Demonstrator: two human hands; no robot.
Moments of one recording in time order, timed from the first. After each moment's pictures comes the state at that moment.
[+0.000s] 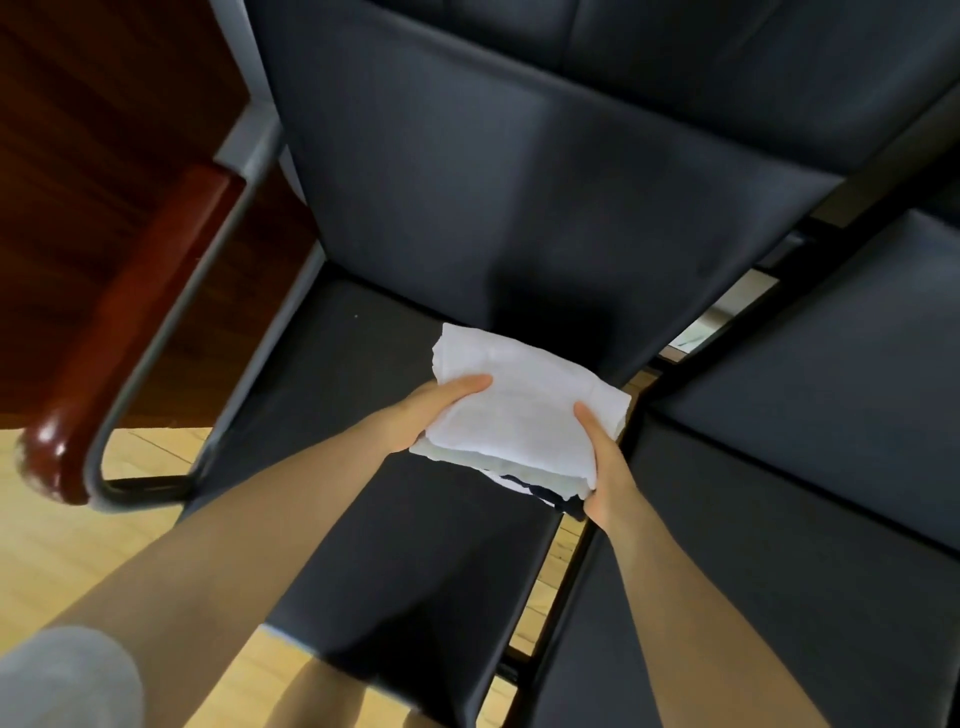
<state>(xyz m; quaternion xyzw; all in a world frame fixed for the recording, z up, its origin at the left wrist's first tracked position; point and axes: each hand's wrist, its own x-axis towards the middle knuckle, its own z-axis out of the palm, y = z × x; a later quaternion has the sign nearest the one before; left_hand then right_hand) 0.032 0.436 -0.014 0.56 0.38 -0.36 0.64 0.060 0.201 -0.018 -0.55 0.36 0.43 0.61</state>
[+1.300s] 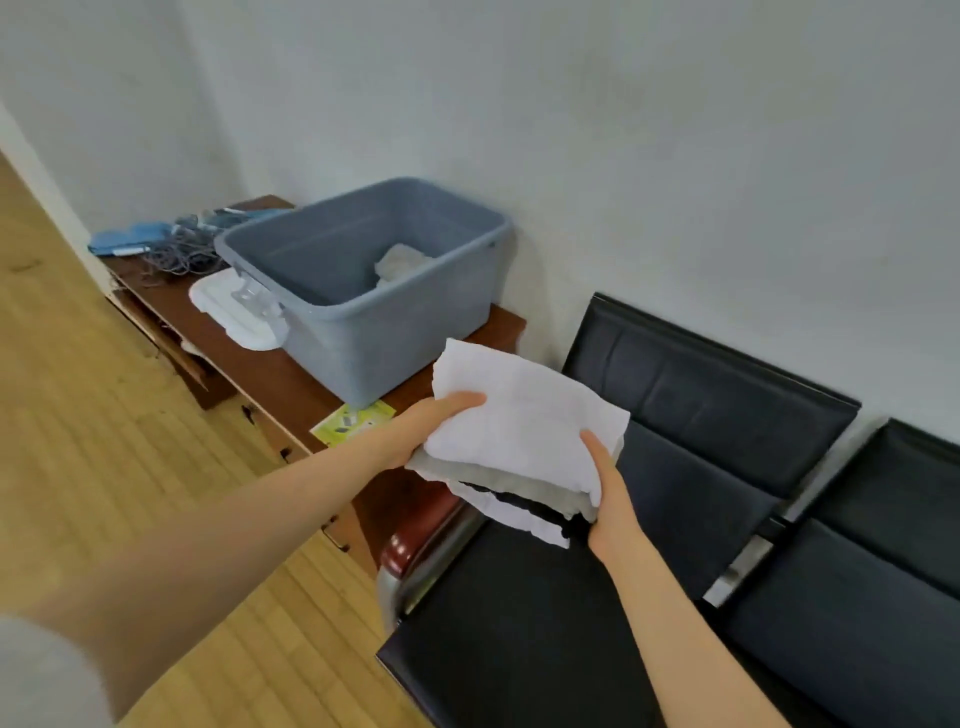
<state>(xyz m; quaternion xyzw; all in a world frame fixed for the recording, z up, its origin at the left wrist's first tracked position) -0.202 0.653 0.474 0.67 0.33 -0.05 0.67 -0.106 0.436 0.428 -0.61 0.09 0.34 0.71</state>
